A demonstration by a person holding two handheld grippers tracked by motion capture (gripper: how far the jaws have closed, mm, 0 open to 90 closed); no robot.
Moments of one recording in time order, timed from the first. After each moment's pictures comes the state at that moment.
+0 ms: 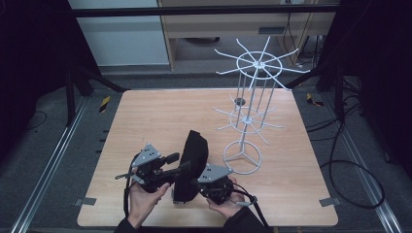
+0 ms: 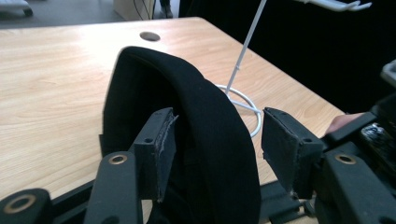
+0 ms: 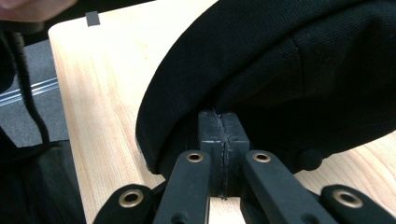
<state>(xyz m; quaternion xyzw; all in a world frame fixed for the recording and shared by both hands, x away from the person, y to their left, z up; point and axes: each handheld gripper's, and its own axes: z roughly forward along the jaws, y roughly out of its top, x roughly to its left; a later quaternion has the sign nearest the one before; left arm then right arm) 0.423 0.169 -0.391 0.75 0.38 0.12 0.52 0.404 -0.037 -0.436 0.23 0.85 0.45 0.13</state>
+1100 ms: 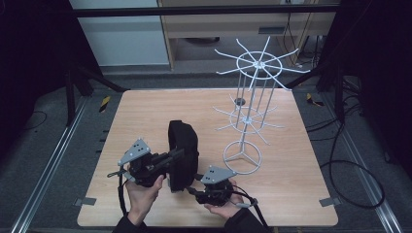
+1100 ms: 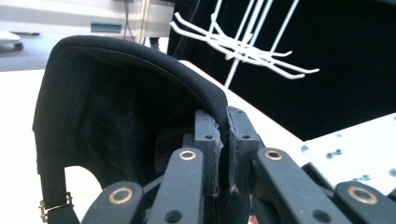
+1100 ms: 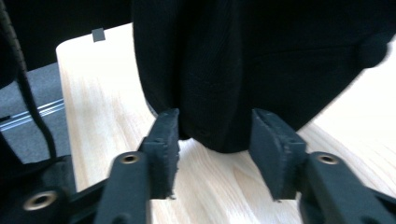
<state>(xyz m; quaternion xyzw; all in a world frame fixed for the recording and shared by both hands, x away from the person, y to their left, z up) 0.411 0.181 -0.361 0.70 0.36 0.12 0.60 0.407 -0.038 -0.456 0.23 0.82 0.50 0.12</state>
